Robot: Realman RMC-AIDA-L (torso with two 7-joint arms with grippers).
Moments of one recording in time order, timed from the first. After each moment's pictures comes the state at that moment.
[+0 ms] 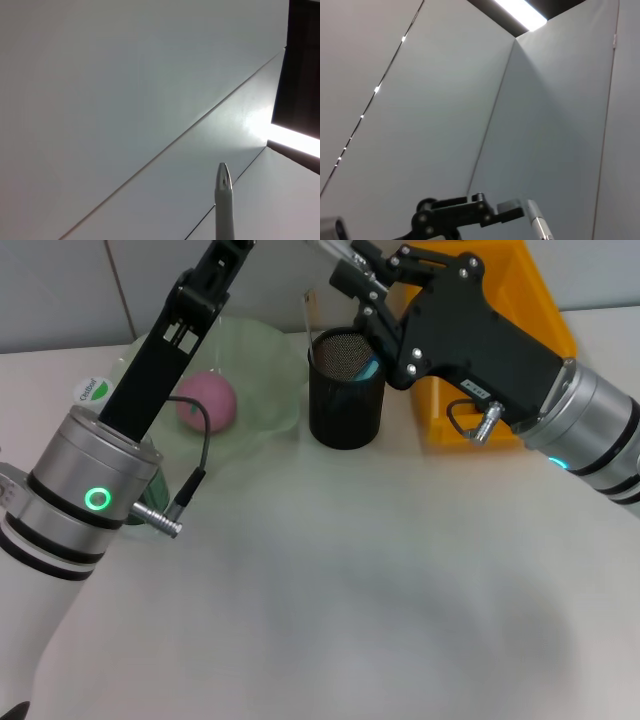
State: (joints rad) left arm -0.48 -2.08 2.27 0.56 -0.39 1.42 -1.17; right arm 0.72 2.09 -0.51 -0.06 -1.47 -1.75 0.33
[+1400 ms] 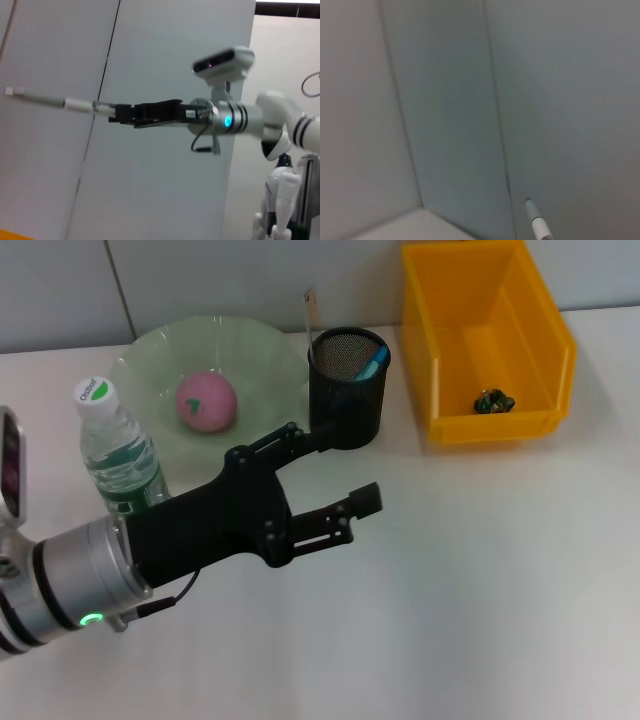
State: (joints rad) left arm -0.44 -2.04 1.77 0.47 0.71 1.48 -0.97; right arm 0.68 1.96 -0.54 -1.27 -1.99 -1.67 2.06
